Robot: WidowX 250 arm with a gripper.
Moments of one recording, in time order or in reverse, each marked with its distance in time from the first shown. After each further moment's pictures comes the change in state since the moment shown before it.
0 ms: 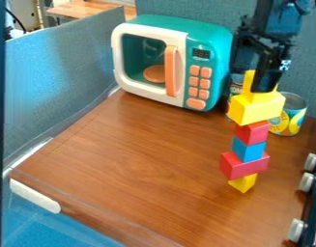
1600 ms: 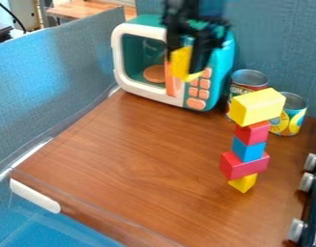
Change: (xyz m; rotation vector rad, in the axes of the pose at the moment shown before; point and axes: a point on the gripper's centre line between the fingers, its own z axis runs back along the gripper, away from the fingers) arm -0.084 0.042 0.007 0.054 -0.001 0.523
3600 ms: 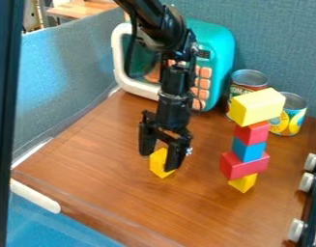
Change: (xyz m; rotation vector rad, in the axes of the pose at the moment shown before) arm -0.016 0.003 -0.151 -0.093 0.183 -0.038
